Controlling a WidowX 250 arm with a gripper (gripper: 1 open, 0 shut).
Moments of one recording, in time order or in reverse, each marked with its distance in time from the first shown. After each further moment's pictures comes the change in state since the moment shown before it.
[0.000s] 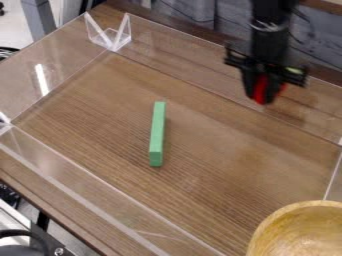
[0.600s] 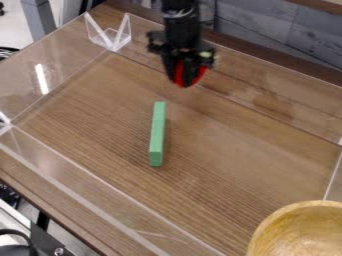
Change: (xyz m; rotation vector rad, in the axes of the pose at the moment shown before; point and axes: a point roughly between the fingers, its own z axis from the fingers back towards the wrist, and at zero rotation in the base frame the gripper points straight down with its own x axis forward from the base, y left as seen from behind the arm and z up) arm -0.004 0.107 0.013 0.026 0.010 0.053
